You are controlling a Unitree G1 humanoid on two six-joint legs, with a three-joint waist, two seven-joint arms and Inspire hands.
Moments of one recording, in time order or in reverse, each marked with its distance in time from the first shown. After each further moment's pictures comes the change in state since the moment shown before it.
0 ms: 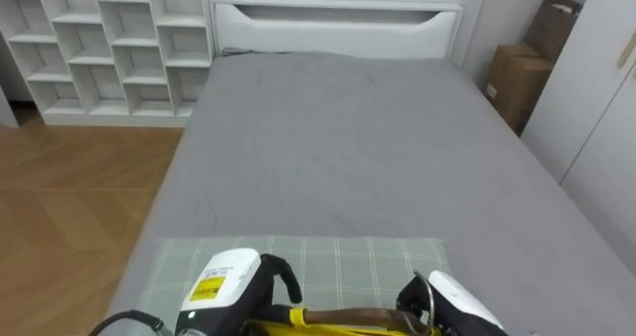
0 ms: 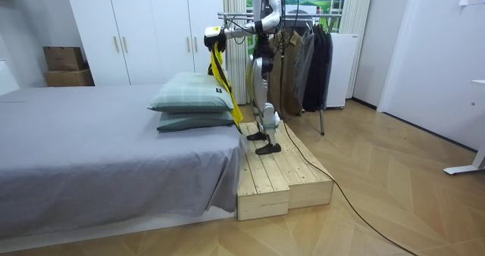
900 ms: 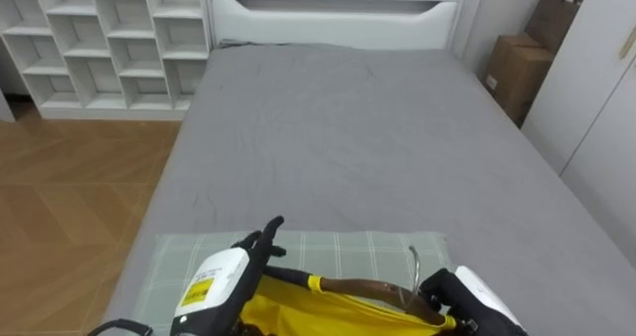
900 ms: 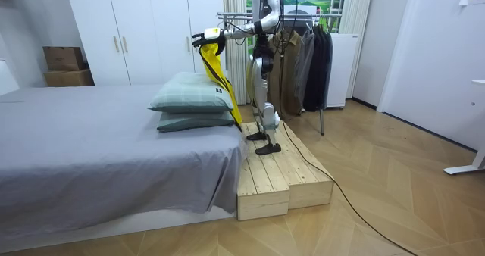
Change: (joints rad) left arm 0.016 -0.007 0.002 0.021 -0.075 0.003 0.054; right arm 0.014 0.014 -0.072 0.000 0.094 0.034 -0.058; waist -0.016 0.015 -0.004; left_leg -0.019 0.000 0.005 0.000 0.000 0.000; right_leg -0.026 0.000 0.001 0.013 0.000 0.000
